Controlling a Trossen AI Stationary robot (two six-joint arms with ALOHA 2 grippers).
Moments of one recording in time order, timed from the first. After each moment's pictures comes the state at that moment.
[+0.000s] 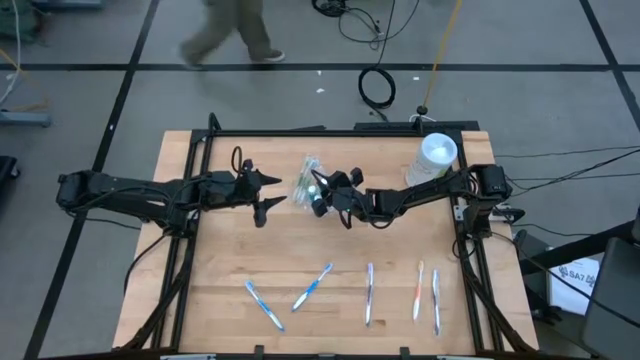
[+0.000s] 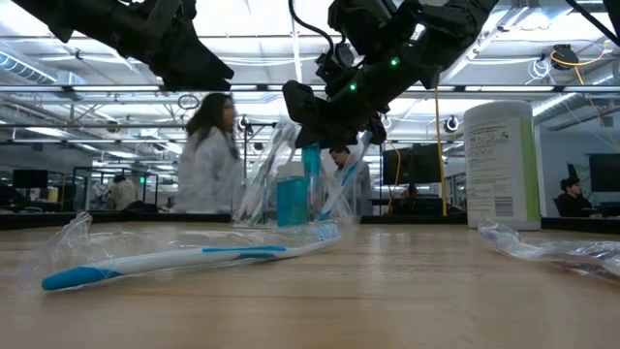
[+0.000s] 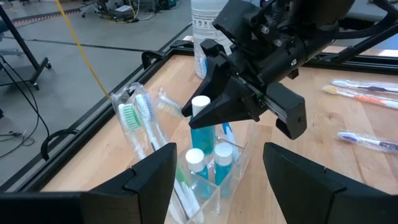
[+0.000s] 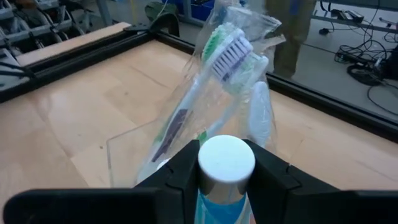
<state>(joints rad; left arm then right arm) 0.05 0.94 0.55 0.08 -0.23 -0.03 -0.01 1.83 1.05 0.30 0.70 0.43</state>
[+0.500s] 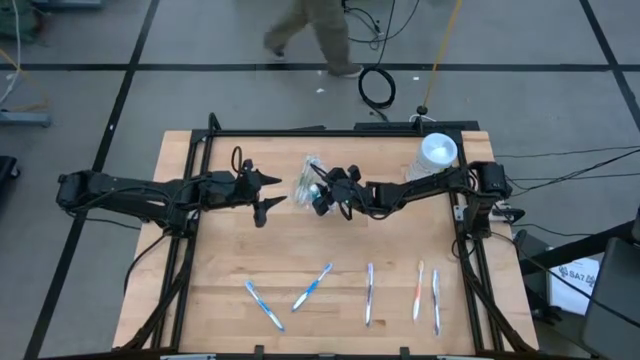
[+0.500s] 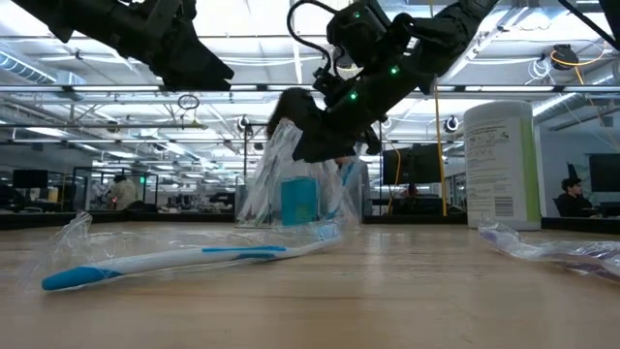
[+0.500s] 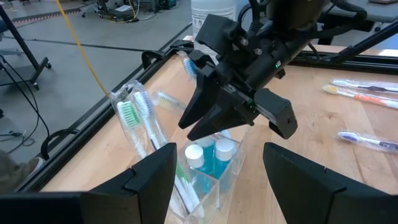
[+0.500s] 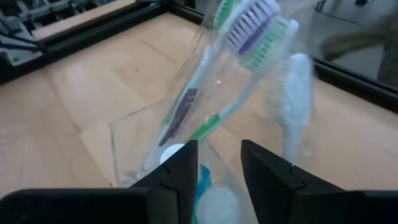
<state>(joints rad) 0.05 0.94 0.55 0.08 -0.23 -0.03 -0.08 1.83 1.05 0.25 0.52 0.43</state>
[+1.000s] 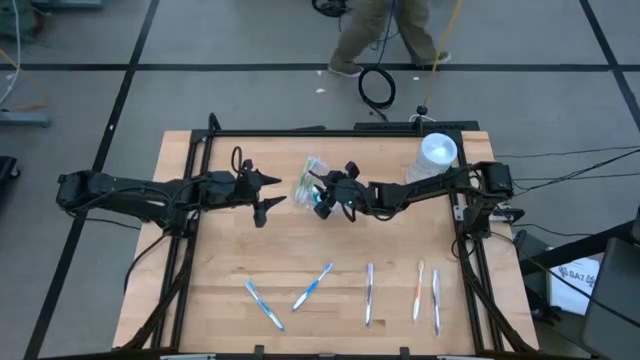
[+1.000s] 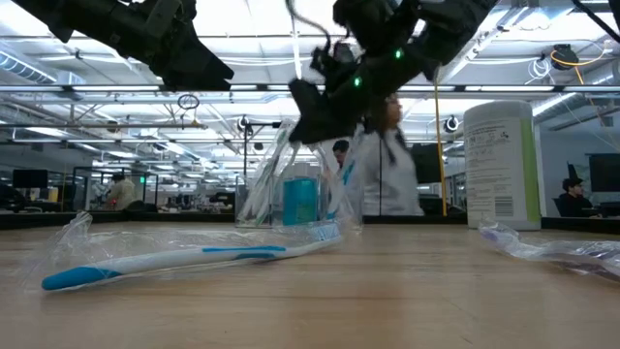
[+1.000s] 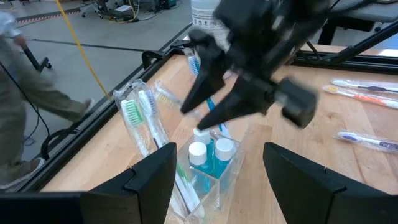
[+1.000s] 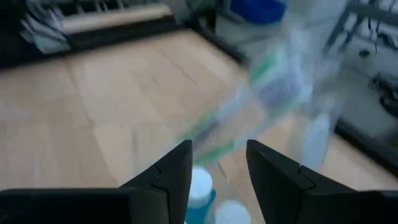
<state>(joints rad) 0.05 0.94 0.55 0.08 -0.23 -0.03 -0.05 1.79 1.04 0.28 0.52 0.21</state>
